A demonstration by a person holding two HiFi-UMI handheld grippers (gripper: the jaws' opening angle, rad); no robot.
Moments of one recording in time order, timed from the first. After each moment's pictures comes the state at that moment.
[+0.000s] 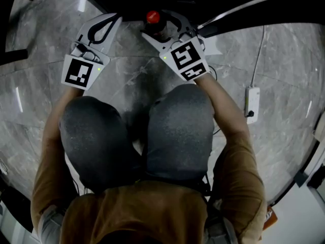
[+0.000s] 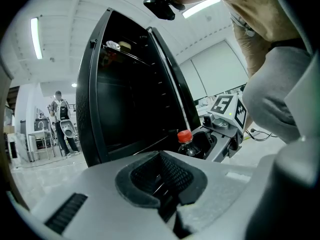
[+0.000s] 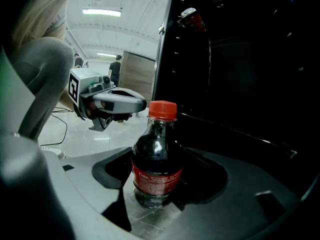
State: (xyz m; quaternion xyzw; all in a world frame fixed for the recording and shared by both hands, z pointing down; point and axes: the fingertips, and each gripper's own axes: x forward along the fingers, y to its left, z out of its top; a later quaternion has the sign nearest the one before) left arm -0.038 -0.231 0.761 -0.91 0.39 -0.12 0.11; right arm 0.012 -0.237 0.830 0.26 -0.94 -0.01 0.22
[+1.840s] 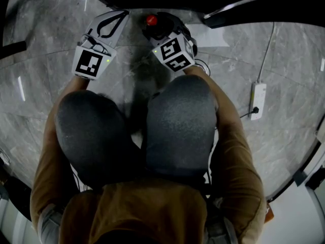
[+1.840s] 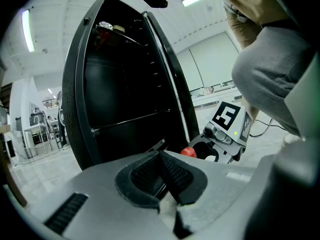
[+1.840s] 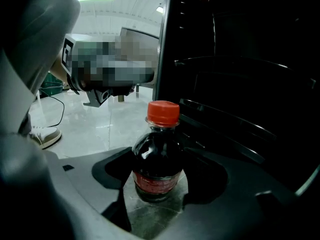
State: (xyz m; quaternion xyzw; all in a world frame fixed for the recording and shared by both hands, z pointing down) left arm -0.024 -0.227 0.841 -0.91 0.37 -0.18 0.09; right arm 0.013 -0.222 0.959 0.26 -0.92 0.03 0.30
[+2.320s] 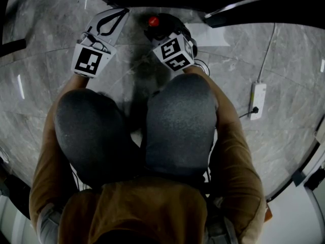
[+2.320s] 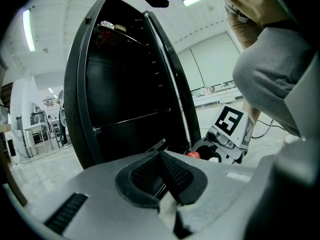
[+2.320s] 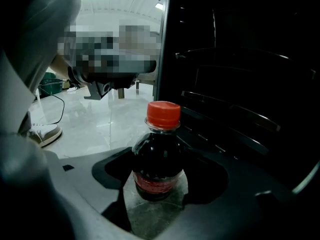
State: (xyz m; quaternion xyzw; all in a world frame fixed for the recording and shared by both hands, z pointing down) left arm -0.027 -0.229 0.841 -0.91 0.37 -0.18 0.09; right arm 0.016 -0.217 0.976 0.26 -0.91 0.04 0.31
